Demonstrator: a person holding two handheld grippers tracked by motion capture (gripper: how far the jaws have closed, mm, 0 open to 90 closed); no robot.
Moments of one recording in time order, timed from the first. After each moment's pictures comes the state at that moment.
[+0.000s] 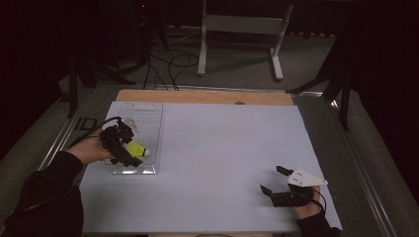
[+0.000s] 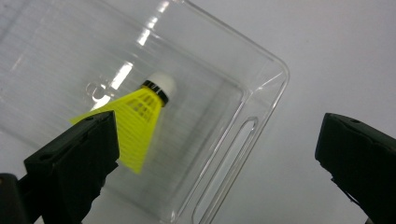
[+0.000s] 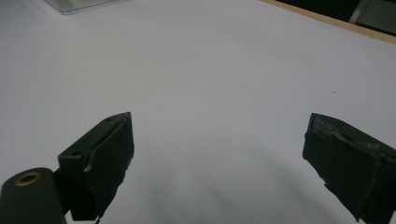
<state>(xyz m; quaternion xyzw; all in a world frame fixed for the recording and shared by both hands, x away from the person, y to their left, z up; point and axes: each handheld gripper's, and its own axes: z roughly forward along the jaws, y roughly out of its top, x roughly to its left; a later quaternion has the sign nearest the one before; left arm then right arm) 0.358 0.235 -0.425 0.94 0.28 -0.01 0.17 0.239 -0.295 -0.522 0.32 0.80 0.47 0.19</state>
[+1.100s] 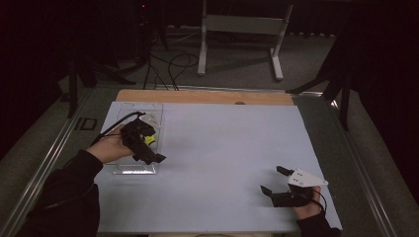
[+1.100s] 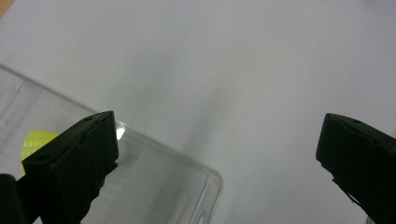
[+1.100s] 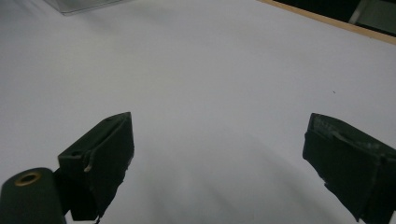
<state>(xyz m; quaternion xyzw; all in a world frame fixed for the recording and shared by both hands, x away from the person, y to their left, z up) 0.350 0.173 -0.396 0.94 0.22 0.02 0.26 0.239 -0.295 -0.522 0.32 0.80 0.47 0.19</state>
